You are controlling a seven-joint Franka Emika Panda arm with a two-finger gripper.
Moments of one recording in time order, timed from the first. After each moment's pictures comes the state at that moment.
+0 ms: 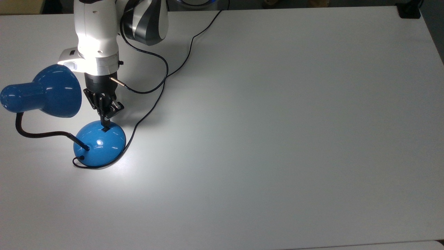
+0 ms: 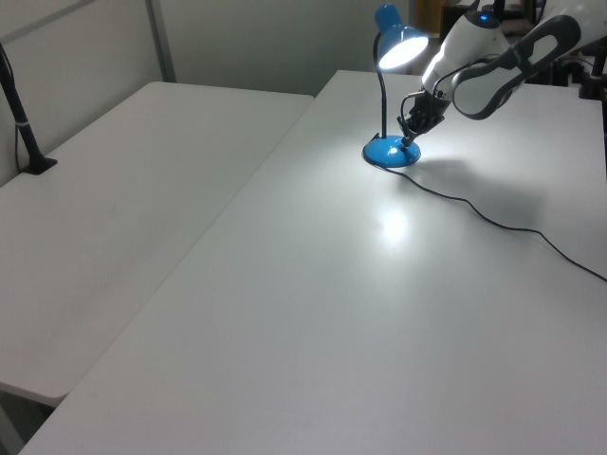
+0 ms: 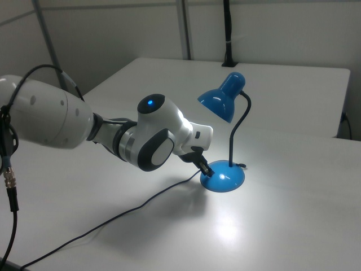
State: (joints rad) arm -0.27 0.37 -0.01 -1.99 -0.05 2.83 0.40
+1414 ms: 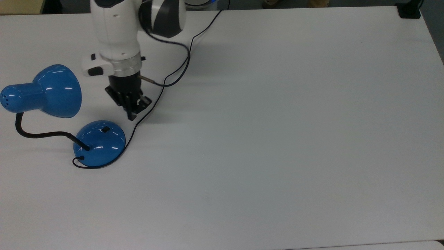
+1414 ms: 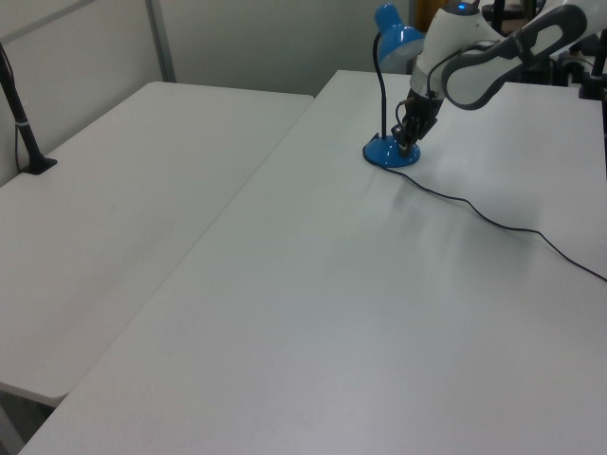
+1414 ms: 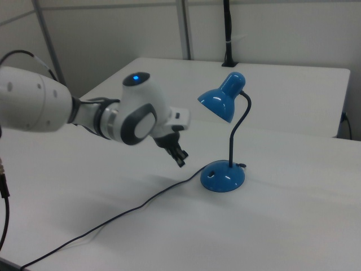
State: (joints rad) arm -0.19 0.30 0.03 -1.94 -0.07 2.55 0.32
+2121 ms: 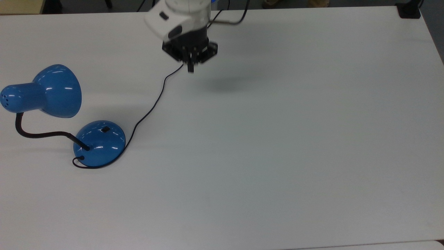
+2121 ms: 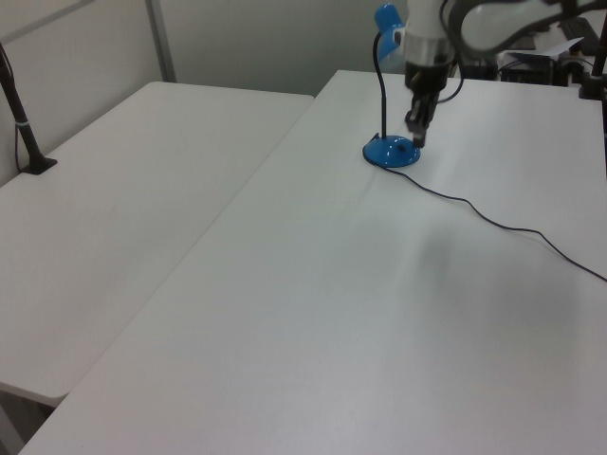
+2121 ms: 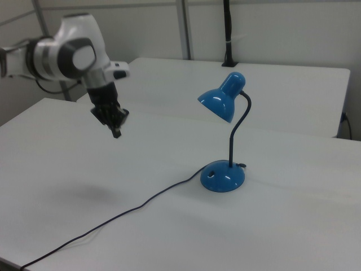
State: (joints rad) arm 0.05 0.08 0.04 -1.81 -0.07 1.92 0.12
